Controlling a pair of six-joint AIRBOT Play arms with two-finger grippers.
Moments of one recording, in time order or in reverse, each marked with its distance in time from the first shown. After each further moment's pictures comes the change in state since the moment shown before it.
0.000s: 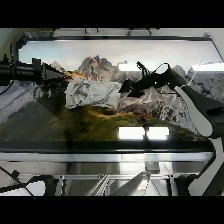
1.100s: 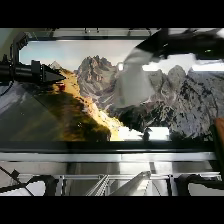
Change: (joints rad) left arm 0.001 0.001 0.000 -0.001 -0.054 0.017; right arm -0.220 0.558 0.019 0.251 0.146 -0.048
